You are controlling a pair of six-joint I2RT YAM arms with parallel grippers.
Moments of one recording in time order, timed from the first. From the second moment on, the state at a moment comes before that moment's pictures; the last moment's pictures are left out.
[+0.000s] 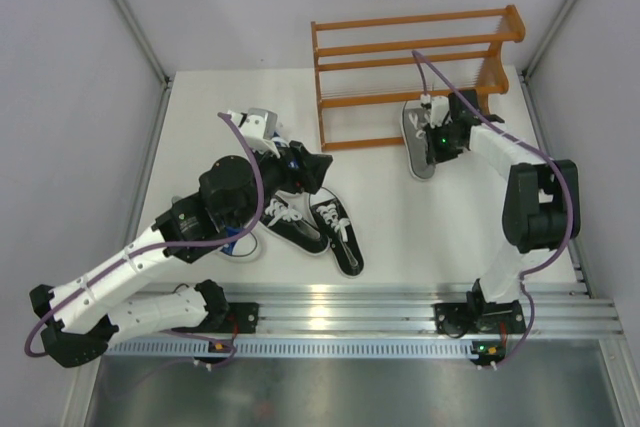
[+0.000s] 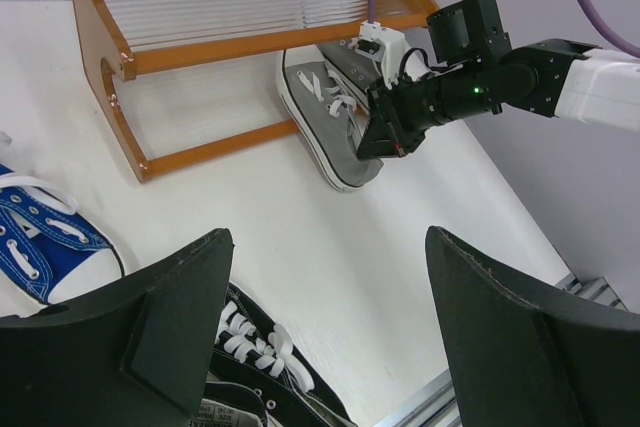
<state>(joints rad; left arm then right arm) -0.98 0.91 1.07 -0.27 -0.40 -0.45 0.13 1.76 1.24 -0.52 -0.23 -0.21</state>
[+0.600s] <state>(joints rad) -0.98 0.91 1.07 -0.27 -0.40 -0.46 0.10 1.75 1.31 -0.44 -0.16 -0.13</state>
